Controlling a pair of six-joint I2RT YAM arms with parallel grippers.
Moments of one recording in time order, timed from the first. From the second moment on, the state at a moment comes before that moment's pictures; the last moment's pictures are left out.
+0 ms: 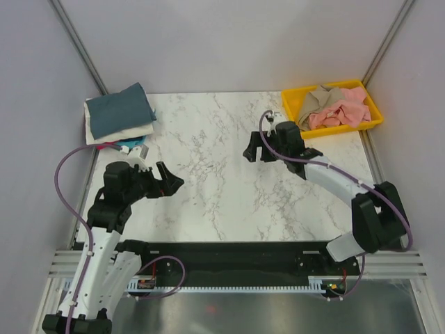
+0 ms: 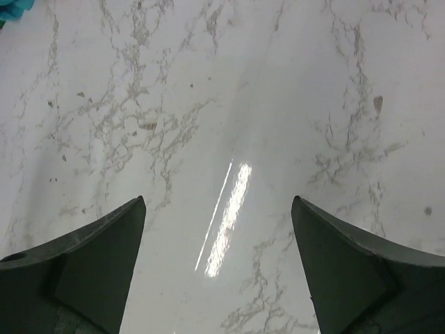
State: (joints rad) left arm -0.12 0.64 0.69 -0.58 0.39 -0.38; right arm 0.46 1.54 1.03 -0.07 -0.16 0.37
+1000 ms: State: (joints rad) left arm -0.14 0.50 0.65 -0.44 0.39 -0.50; right arm 0.06 1.95 1.86 -0.35 0.23 0.38
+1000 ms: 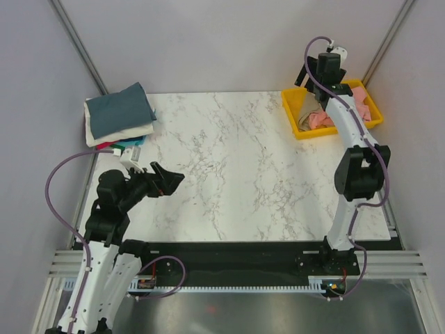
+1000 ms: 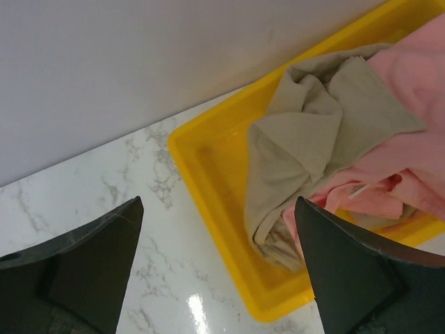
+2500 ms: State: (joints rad) left arm -0.14 0.54 0.65 -0.45 0.39 -0.51; right arm 0.20 1.28 1.60 -0.20 0.17 0.35
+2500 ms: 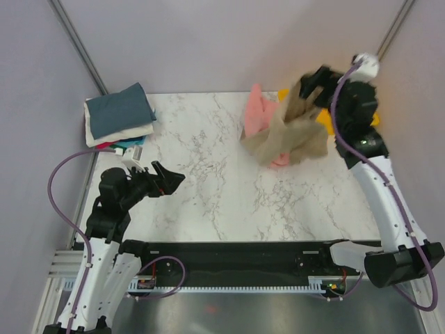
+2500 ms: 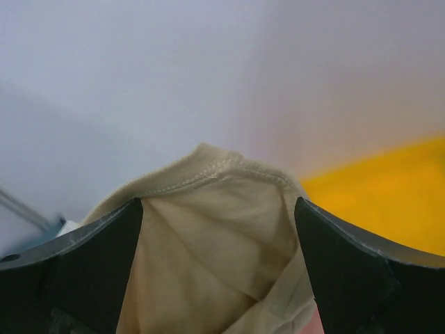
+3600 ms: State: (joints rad) left arm -0.14 0.61 0.65 -0.48 0.40 -0.51; right arm 0.11 1.79 1.33 -0.29 0.24 0.40
